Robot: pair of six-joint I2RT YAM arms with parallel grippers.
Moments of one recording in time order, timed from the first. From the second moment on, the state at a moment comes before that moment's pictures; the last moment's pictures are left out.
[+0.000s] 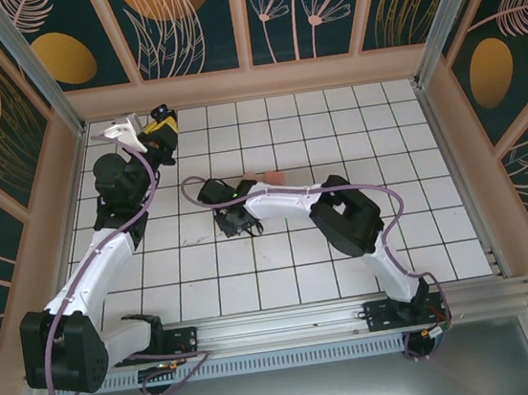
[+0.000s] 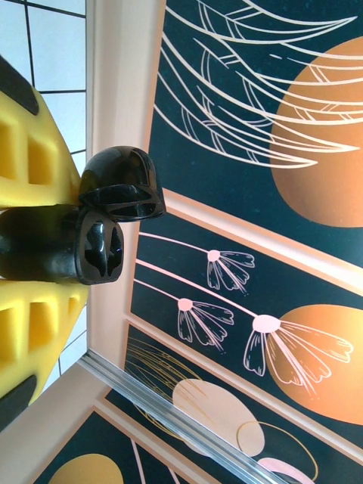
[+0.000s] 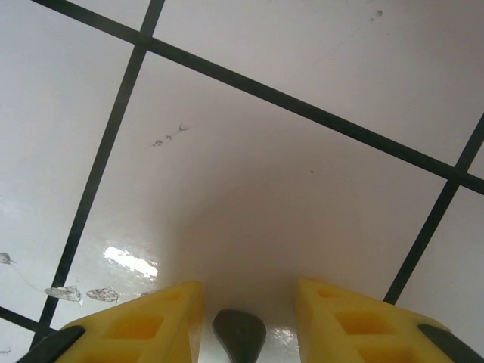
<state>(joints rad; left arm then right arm) -0.19 1.19 0.81 0.50 0.25 -0.46 1.02 2.20 1.65 -0.69 0.14 0.53</state>
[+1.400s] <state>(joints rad) -0.19 1.16 0.74 0.58 0.43 -0.46 0.90 1.77 1.52 -0.66 0.26 0.53</state>
